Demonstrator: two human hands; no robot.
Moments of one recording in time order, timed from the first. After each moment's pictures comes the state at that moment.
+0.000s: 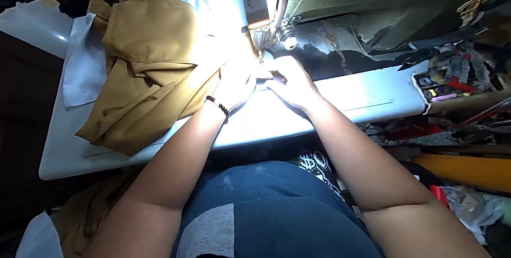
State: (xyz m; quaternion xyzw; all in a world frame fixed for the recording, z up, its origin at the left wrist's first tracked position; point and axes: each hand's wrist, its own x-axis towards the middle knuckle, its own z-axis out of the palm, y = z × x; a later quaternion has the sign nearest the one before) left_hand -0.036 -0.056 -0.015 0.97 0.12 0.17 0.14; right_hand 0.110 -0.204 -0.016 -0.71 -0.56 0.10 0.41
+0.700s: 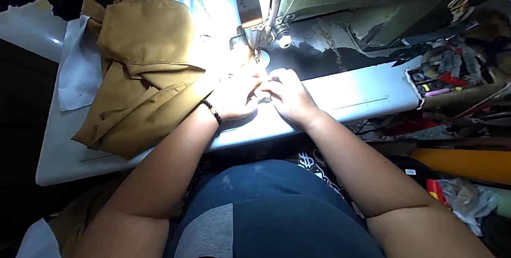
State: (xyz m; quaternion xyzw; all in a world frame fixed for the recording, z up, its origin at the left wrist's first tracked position) left_hand -0.049 -0.061 -0.011 0.99 -0.02 0.11 0.13; right_hand 0.089 -0.228 -0.028 -0.69 -0.62 -0.02 0.37
